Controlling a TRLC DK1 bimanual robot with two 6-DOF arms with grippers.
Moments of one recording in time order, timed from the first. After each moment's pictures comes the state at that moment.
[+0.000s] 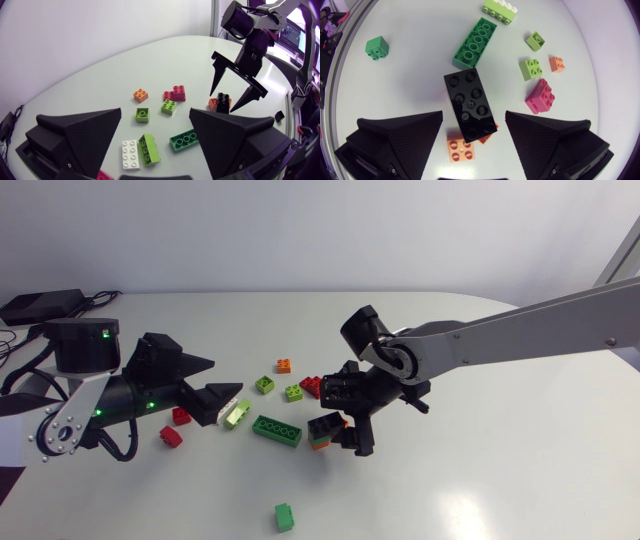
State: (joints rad) left arm -0.18 1.27 0.53 0.25 0.41 0.32; right arm 0.57 1.83 1.13 -0.38 -0.25 -1.04
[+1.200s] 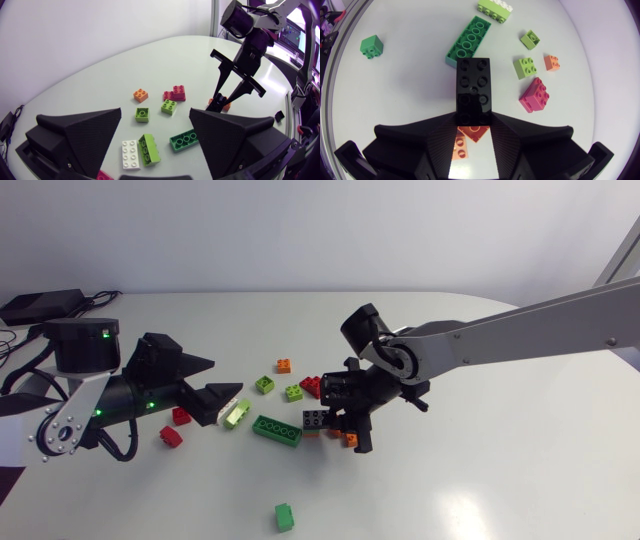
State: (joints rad) left arm -0.18 1.27 0.53 0.25 0.41 0.32; right arm 0.57 1.83 1.13 -0.36 -0.23 -1.04
